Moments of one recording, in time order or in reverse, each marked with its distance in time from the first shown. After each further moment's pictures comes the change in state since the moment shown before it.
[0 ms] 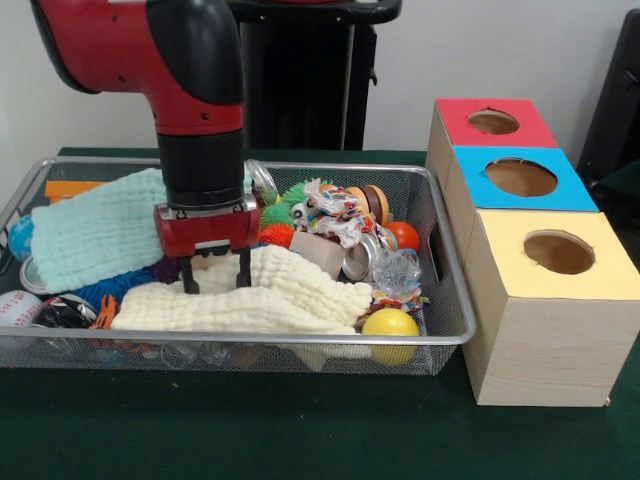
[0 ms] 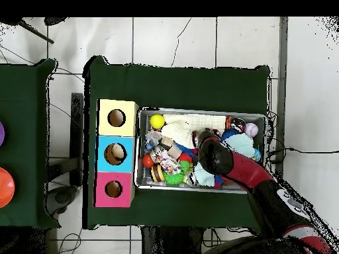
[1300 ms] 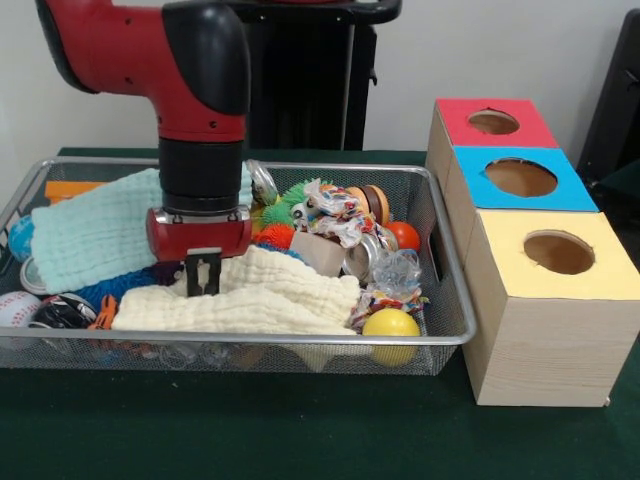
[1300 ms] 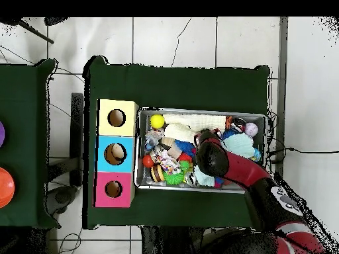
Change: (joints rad) arm 0.090 0.017 -0.109 -0.047 -0.043 -0.067 0.000
